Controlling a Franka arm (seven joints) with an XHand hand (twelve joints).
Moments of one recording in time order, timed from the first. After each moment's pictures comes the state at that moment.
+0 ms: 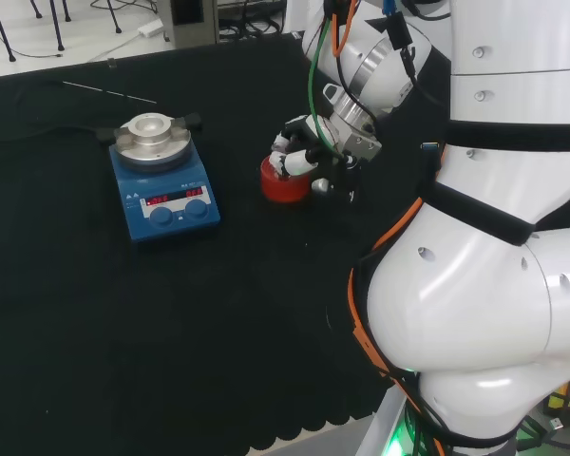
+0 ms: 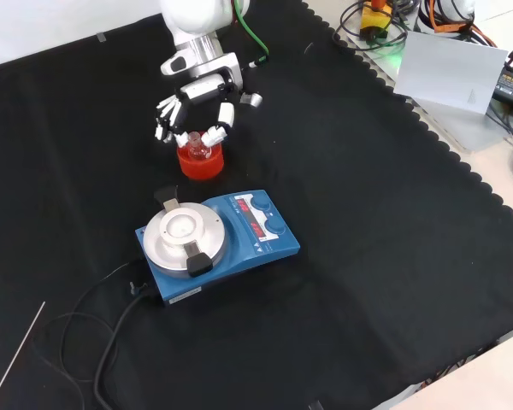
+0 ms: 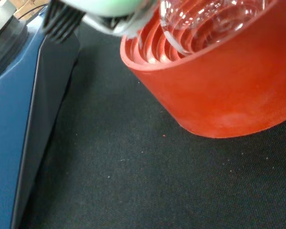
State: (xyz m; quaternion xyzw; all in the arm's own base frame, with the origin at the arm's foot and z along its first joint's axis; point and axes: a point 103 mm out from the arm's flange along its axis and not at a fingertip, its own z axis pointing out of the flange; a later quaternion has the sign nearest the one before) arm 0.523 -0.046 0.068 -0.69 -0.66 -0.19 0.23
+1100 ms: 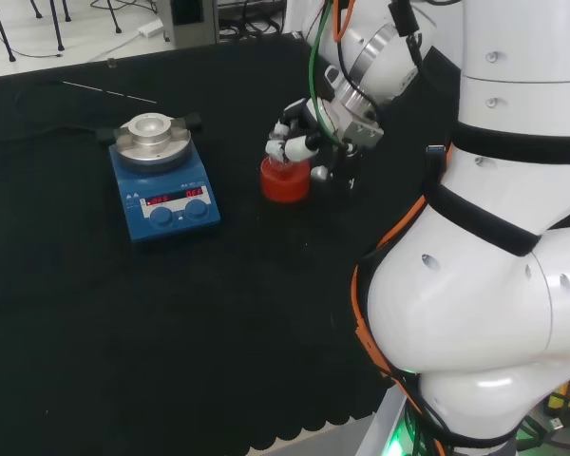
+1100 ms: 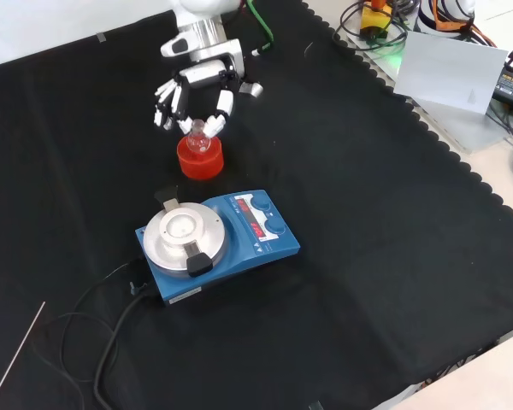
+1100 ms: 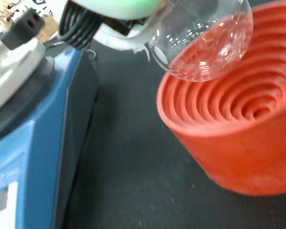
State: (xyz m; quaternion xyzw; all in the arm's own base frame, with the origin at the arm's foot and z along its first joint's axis) arm 0.523 -0.046 0.110 -0.69 -0.66 -0.21 0.20
